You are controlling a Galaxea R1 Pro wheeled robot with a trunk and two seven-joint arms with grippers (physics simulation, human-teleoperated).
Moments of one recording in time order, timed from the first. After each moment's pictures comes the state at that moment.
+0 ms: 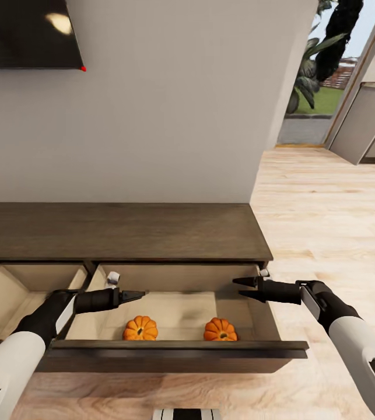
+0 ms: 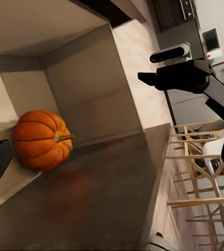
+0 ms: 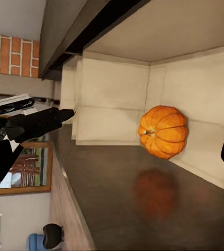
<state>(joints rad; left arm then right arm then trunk) -0.81 0.23 -0.05 -0.53 0.20 0.64 -1.35 -0.91 -0.24 -0.01 -0.40 -0.20 0.81 1.27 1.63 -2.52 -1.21</state>
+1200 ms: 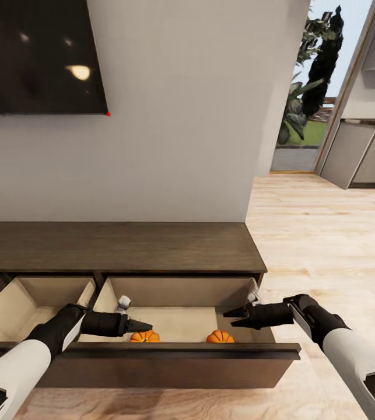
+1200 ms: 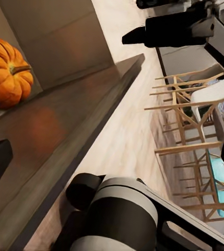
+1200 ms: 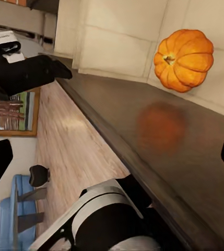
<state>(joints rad) -0.80 0.22 -0.30 -0.40 0.21 0.62 -1.45 -0.85 -0.22 0.25 -0.37 -0.18 0.80 1.34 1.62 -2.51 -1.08</state>
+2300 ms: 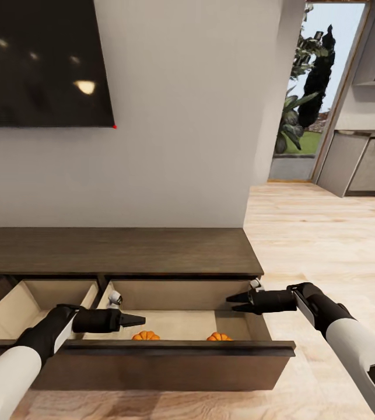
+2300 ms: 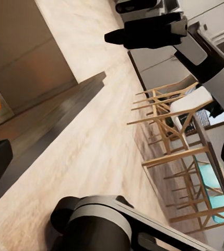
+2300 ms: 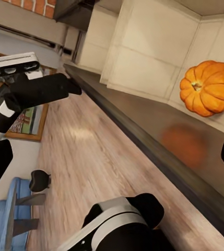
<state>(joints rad) -0.74 0.25 -0.20 -0.52 0.21 0.65 -1.53 -0.90 -0.25 0.23 -0.42 -0.20 0.83 1.40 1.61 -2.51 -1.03</state>
